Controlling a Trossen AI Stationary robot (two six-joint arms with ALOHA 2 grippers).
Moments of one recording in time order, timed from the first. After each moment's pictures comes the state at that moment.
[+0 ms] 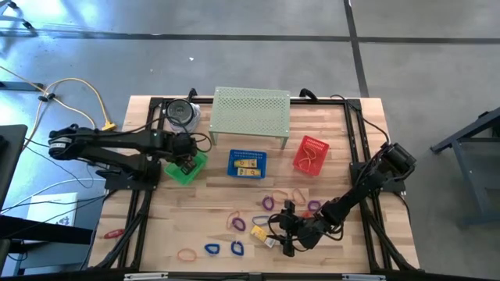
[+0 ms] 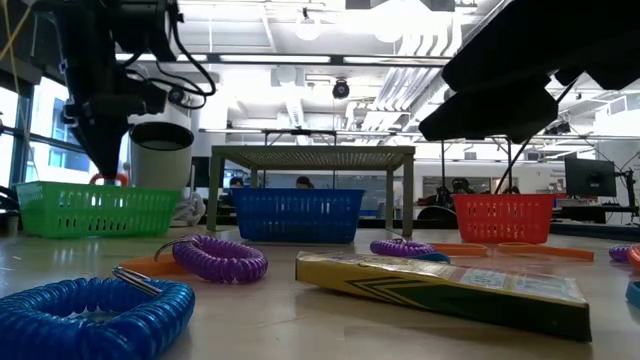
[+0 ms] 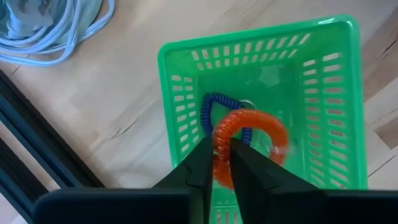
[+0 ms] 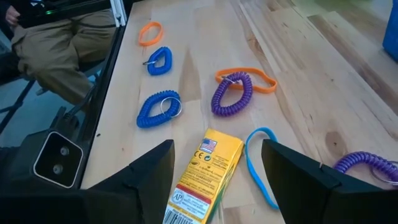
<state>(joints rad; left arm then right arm) 0.13 1.03 0.70 -1.03 -0.26 -0.69 0.69 1.80 0.88 0.33 0.55 0.61</state>
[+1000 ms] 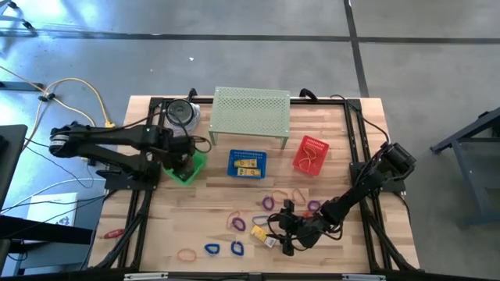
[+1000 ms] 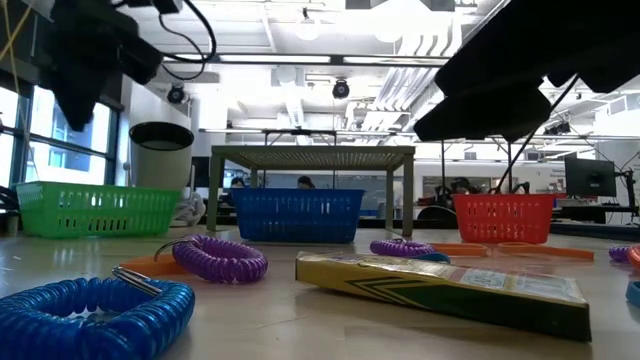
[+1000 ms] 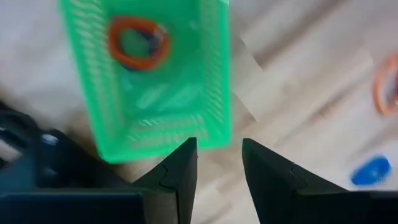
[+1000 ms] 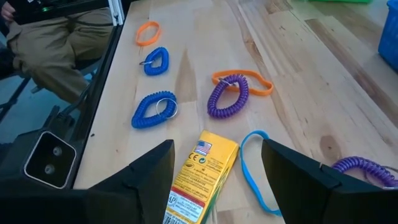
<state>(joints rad) 0.05 1.03 0.91 -1.23 0.10 -0.85 0.68 1.80 0.88 0.33 0.55 0.59</state>
